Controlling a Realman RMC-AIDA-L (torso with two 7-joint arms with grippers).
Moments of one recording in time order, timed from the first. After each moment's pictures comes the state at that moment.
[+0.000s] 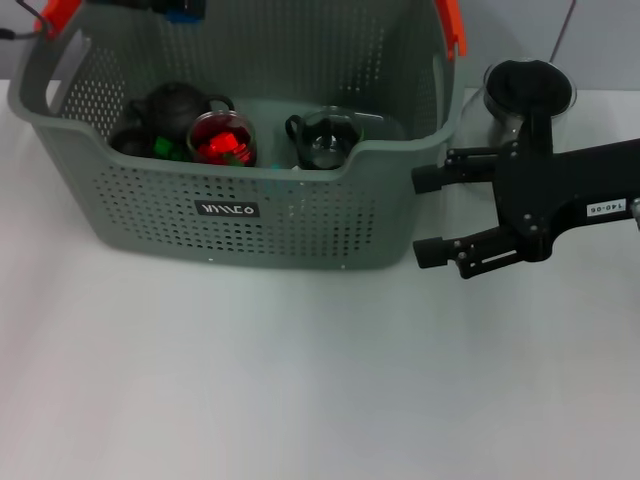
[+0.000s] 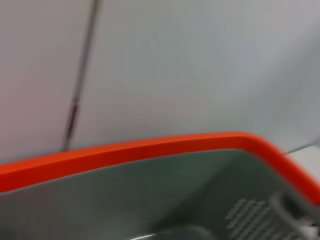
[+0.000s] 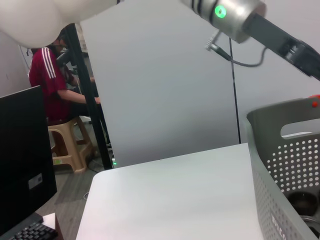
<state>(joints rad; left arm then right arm) -0.84 -1.88 -2.36 -1.00 -0.82 1.42 -2.44 0.74 2.01 -0.77 -0.75 -2.01 -1.81 1.50</state>
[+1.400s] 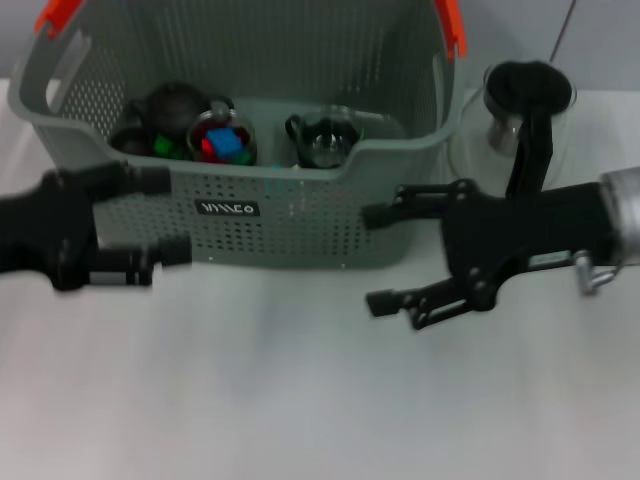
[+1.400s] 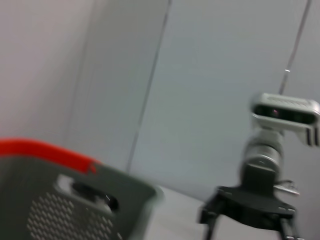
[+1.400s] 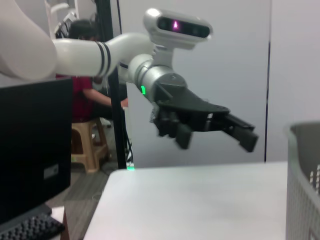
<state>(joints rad) -0.36 -2.03 -2.53 -0.98 -1.32 1.94 -1.57 0.72 2.08 -0.83 -0.68 -1.98 -1.76 1.28</state>
